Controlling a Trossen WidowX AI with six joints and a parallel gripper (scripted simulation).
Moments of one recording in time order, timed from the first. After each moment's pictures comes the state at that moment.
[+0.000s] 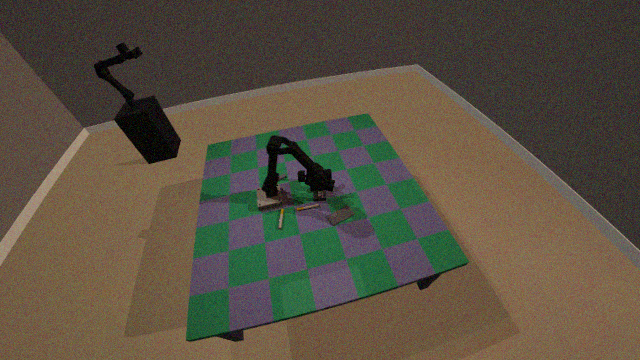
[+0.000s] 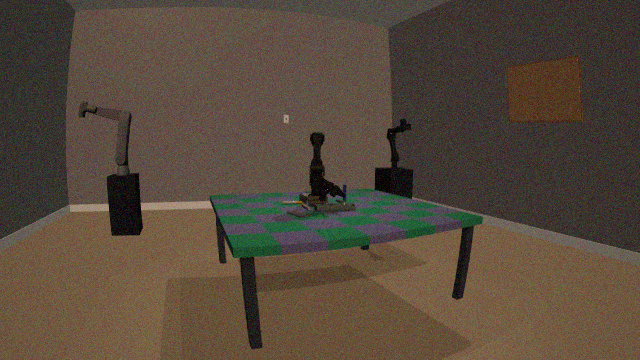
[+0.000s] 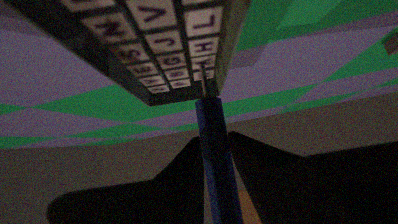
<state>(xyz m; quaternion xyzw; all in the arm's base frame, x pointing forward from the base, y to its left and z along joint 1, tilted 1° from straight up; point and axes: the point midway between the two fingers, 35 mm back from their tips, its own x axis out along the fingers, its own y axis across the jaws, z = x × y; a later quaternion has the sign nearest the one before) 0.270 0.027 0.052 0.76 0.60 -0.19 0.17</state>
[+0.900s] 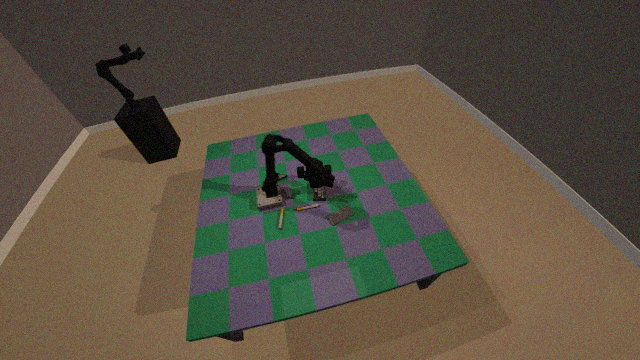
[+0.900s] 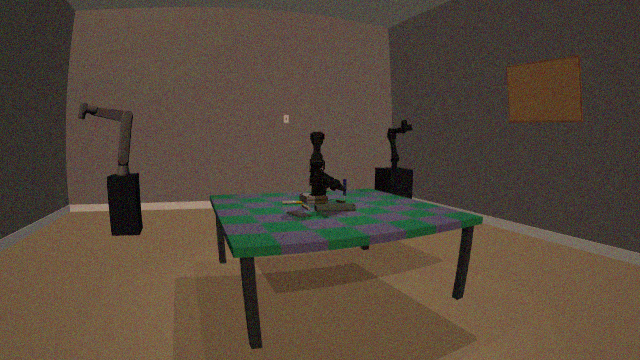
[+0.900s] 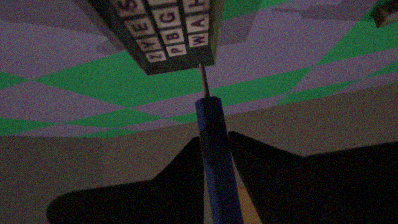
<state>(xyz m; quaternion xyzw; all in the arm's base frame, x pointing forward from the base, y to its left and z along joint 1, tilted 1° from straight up) 0.270 0.027 0.084 0.76 0.60 -0.19 0.17</state>
